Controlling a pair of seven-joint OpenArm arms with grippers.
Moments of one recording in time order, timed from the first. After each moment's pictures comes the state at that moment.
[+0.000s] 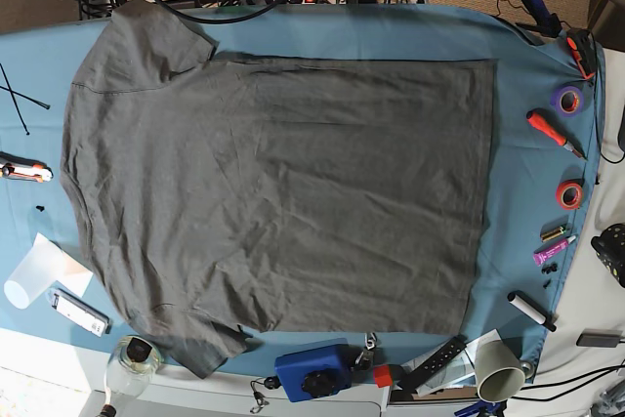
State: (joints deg) left arm 7.4 3.1 -10.2 19.3 -0.9 -13.3 3.2; right arm -5.3 4.2 0.8 18.3 -0.7 23.7 -11.5
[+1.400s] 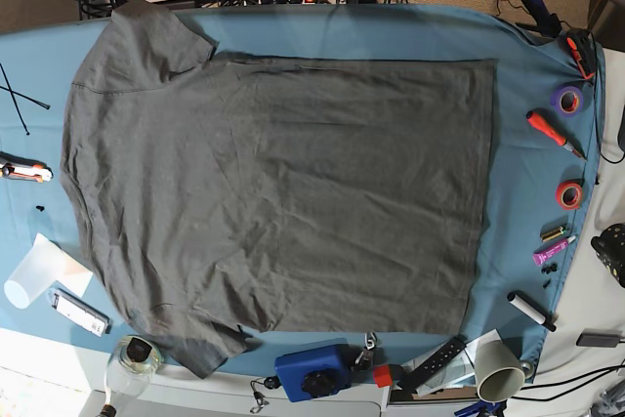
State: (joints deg) left arm 33.6 -5.4 -9.9 52.2 -7.4 -13.7 10.4; right arm -30.2 16.0 0.5 58.3 12.3 24.5 -28.4
